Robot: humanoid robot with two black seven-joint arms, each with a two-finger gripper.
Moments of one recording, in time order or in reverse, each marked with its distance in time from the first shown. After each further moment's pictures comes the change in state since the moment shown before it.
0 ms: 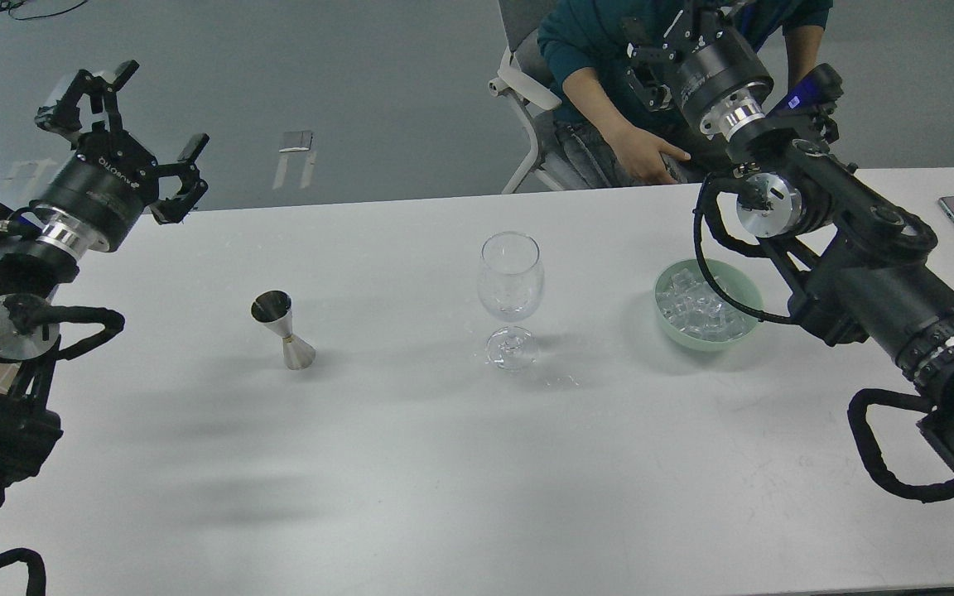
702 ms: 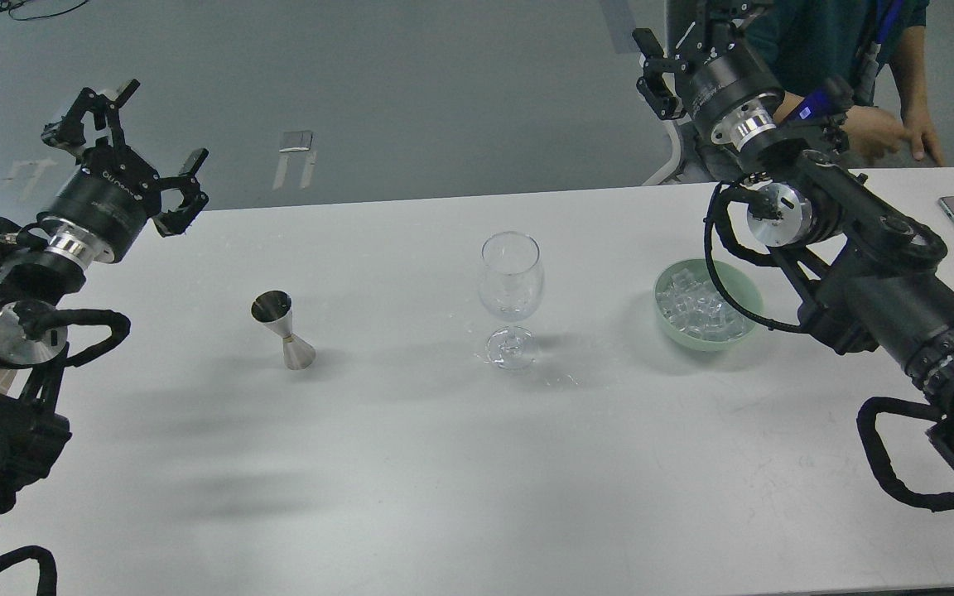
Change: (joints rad) left arm -0.011 -0.026 -0.004 0.093 -0.021 0.005 0.001; right arm -0.025 -0.014 -0.001 0.008 0.004 0.000 0.002
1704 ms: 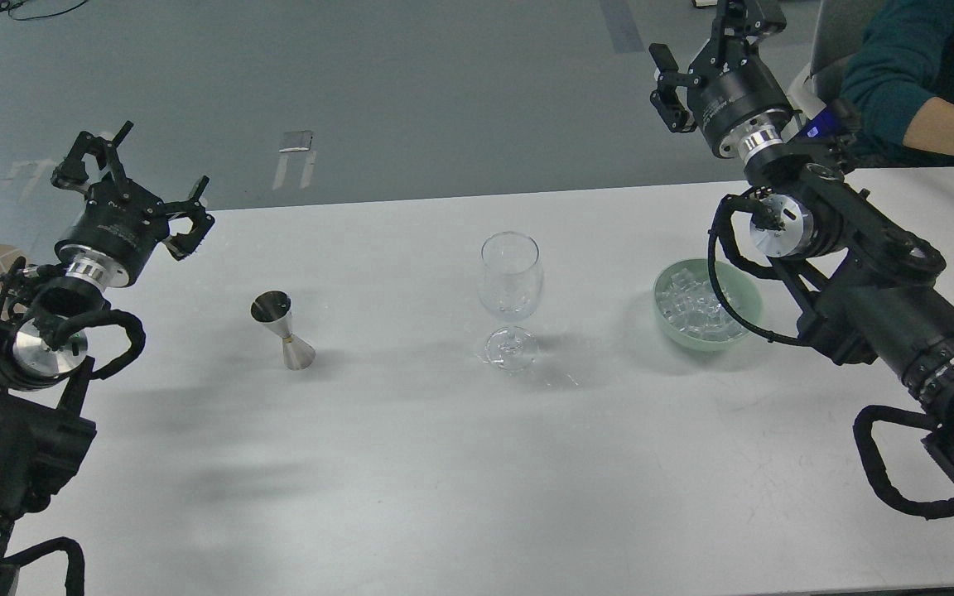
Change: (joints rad) left arm -0.032 -0.059 0.017 0.174 -0.148 -0.003 -0.005; right arm -0.028 0.009 0.032 -0.031 0.009 -0.017 0.009
